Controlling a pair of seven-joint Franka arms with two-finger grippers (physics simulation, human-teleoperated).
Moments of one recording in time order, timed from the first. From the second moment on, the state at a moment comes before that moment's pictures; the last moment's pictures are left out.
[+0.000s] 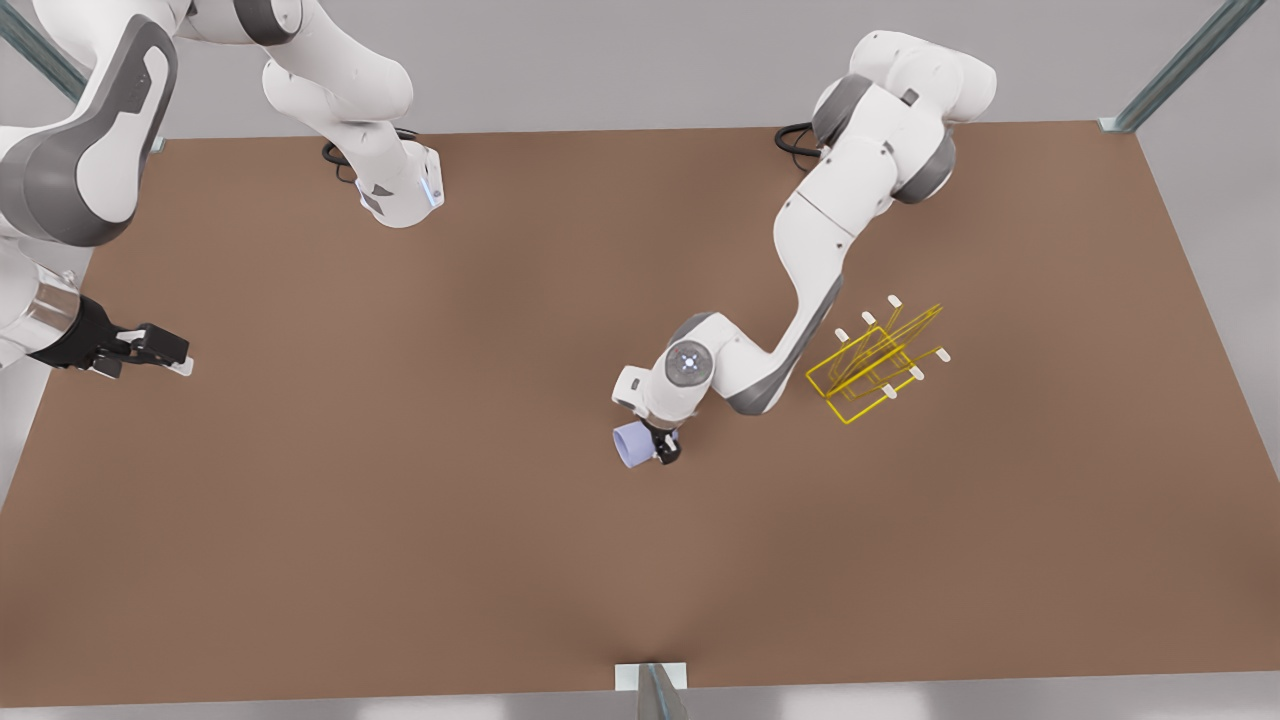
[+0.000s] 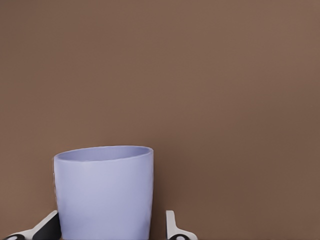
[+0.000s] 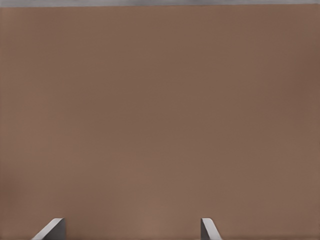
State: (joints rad) left arm -0.48 0.93 -0.30 -1.36 0.18 2.39 0.42; right arm -0.07 0.21 -0.07 -1.29 0.04 1.47 -0.14
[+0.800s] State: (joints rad) left arm -0.48 0.99 -0.30 -1.35 0.15 2.47 0.46; right arm -0.07 0.21 -0.07 -1.29 0.04 1.50 -0.11
